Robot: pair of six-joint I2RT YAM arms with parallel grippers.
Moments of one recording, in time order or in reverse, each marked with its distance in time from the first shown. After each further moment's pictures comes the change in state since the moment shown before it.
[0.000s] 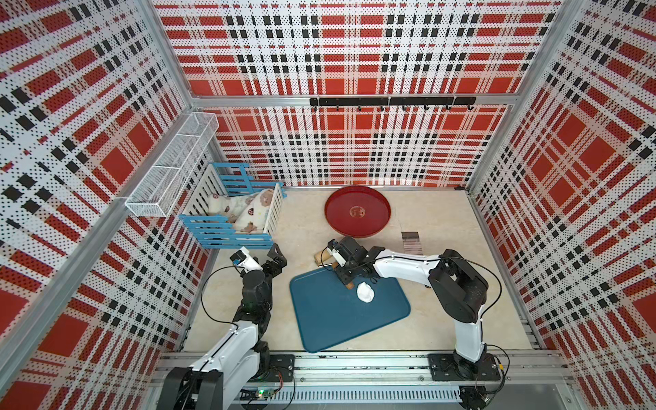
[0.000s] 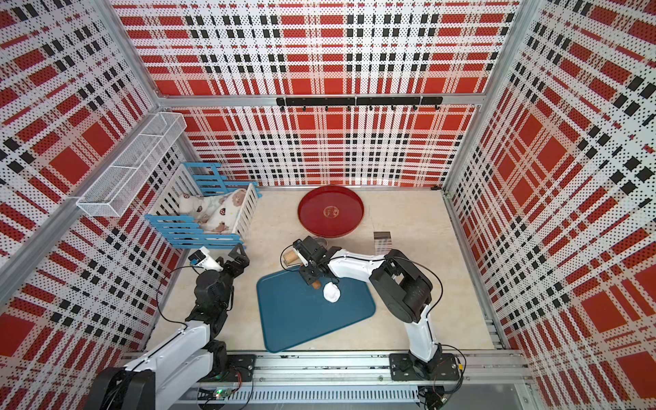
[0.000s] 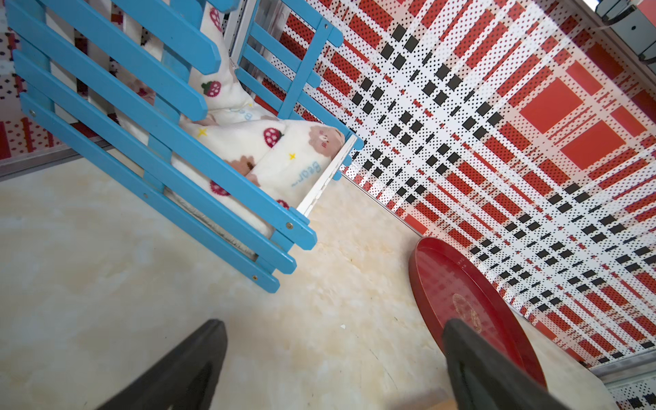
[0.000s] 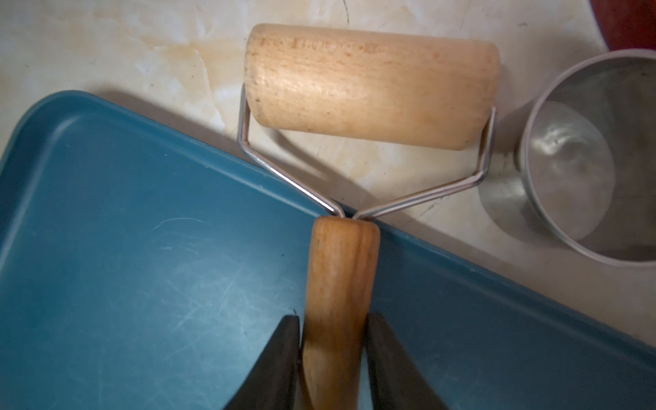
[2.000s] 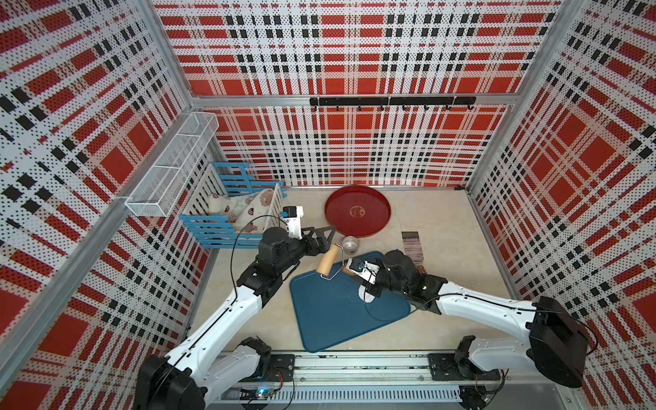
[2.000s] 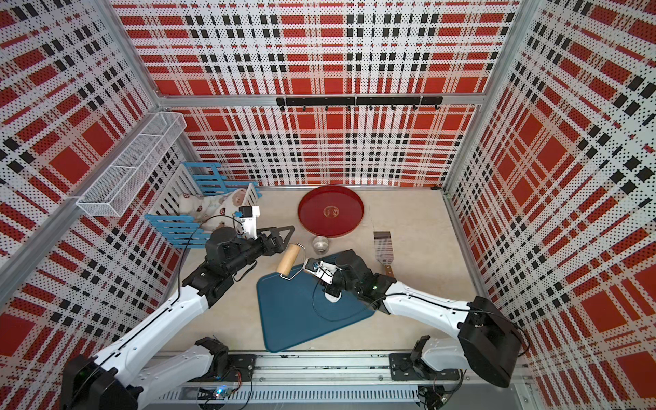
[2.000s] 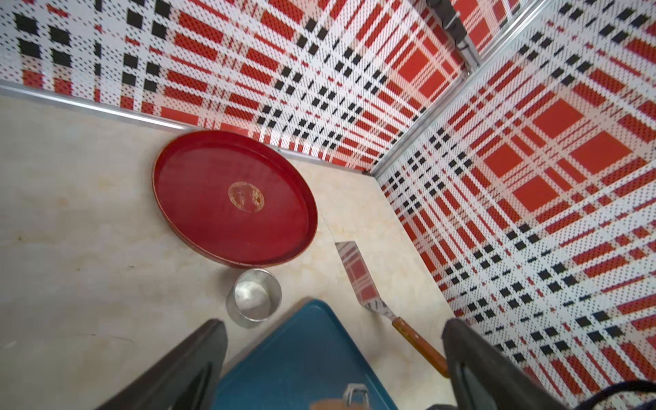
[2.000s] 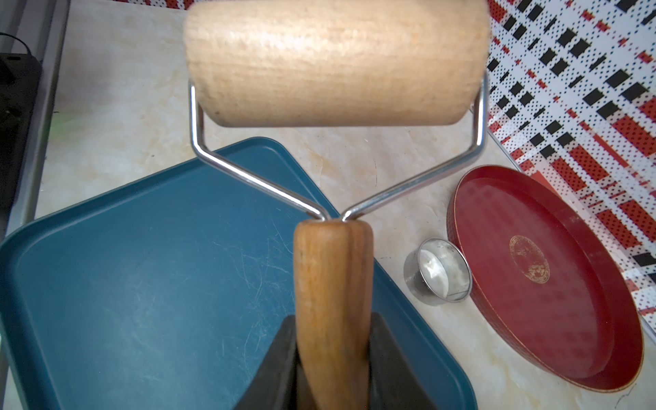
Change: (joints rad) left arm -0.333 0.110 0.616 -0.595 0.529 0.060; right arm 0.008 -0.703 -0.609 0.444 -0.135 -0.568
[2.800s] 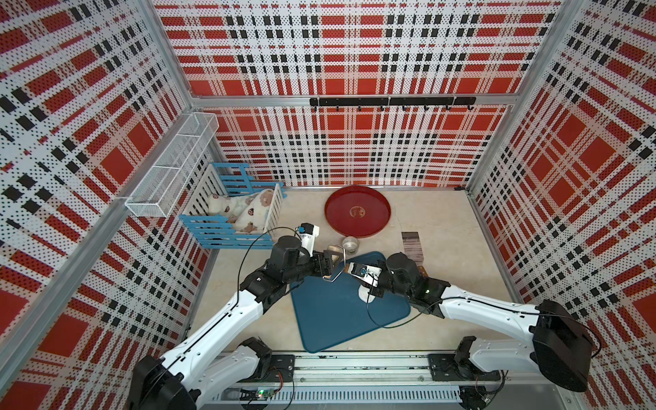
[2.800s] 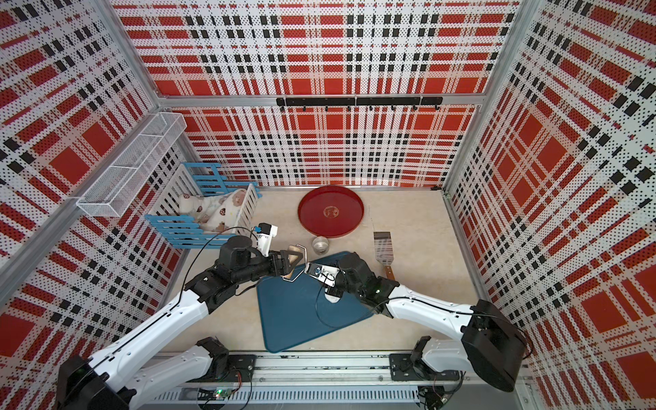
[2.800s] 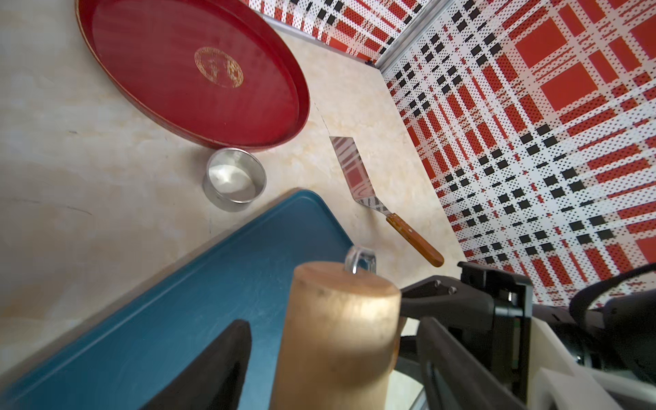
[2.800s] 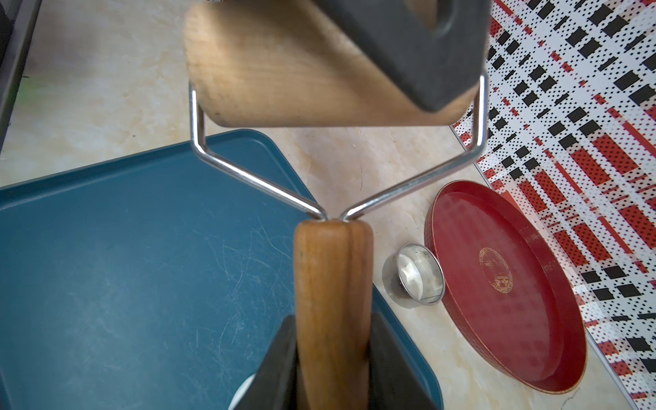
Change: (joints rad) left arm -0.111 -0.021 -0.012 -0.269 0.057 0.001; right arm 0.000 -0.018 -0.034 0.044 0.042 -0.089
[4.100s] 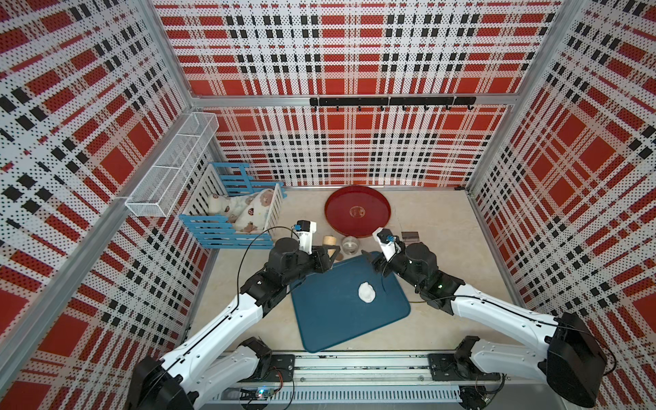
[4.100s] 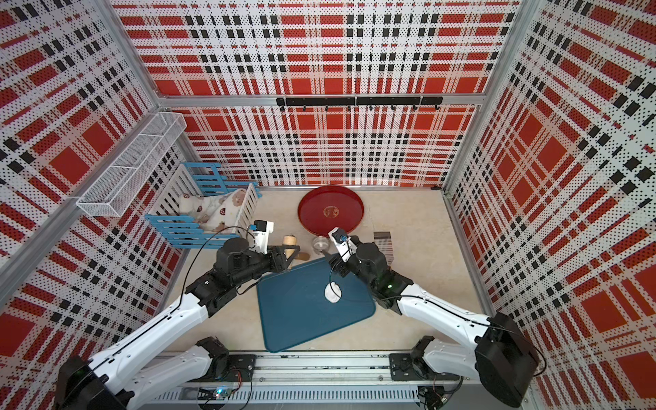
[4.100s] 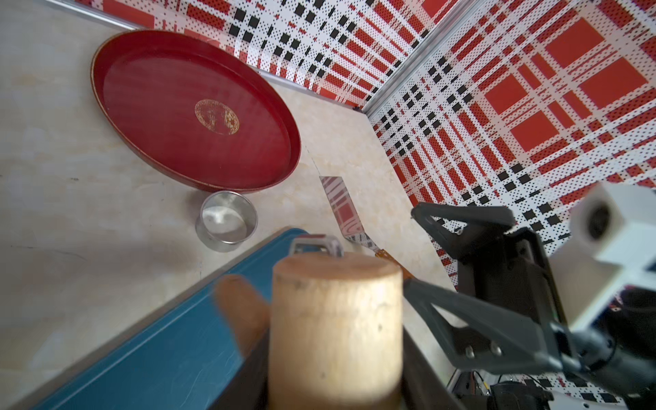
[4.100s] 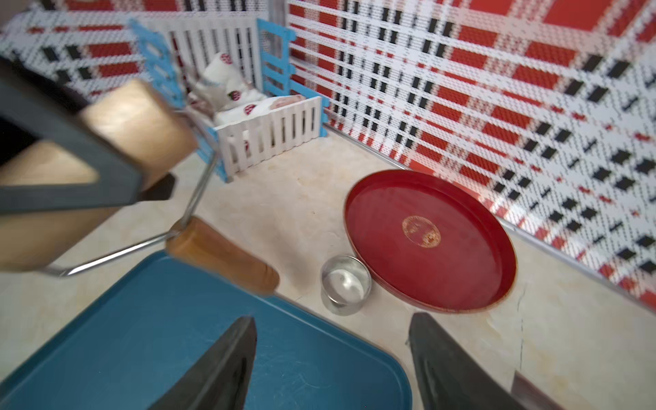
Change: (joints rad) left arm -0.011 -0.037 -0.041 0.186 -0.074 -0.050; right arm -0.150 -0.093 0.002 0.114 0.168 0.500
